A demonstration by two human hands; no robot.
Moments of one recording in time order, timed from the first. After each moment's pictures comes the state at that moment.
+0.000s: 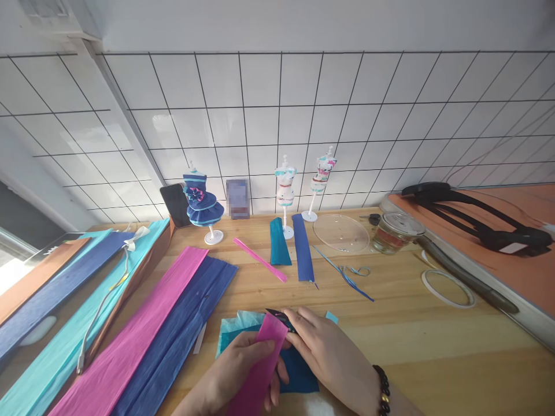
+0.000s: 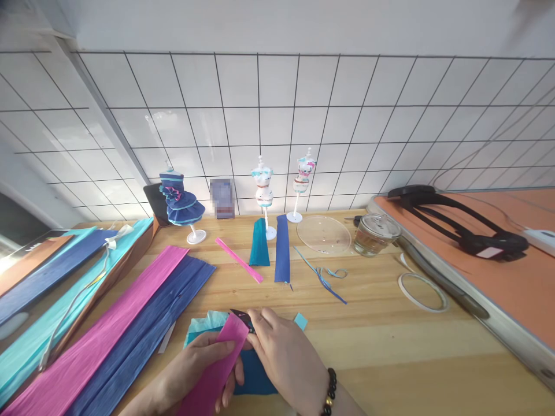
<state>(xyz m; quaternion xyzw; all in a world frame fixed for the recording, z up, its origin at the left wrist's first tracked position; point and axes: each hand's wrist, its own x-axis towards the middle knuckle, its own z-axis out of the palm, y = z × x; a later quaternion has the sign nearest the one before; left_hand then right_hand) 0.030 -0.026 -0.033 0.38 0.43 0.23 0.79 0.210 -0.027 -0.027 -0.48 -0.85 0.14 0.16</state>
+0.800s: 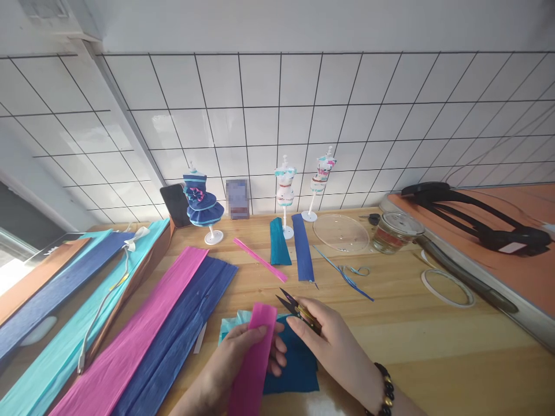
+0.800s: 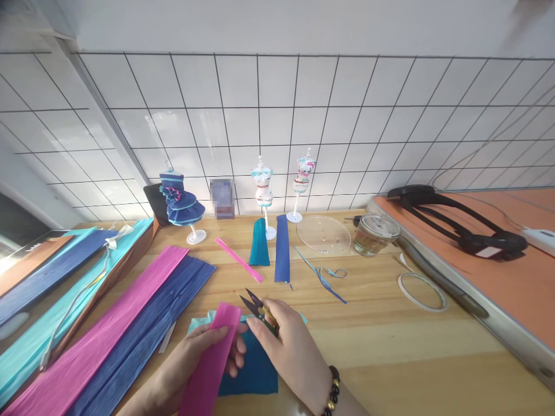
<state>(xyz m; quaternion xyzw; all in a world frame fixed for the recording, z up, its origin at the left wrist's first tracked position) 0.029 -0.022 -0.029 0.29 0.41 0.35 0.79 0.212 -0.024 -0.023 -0.53 -0.68 0.36 0.35</state>
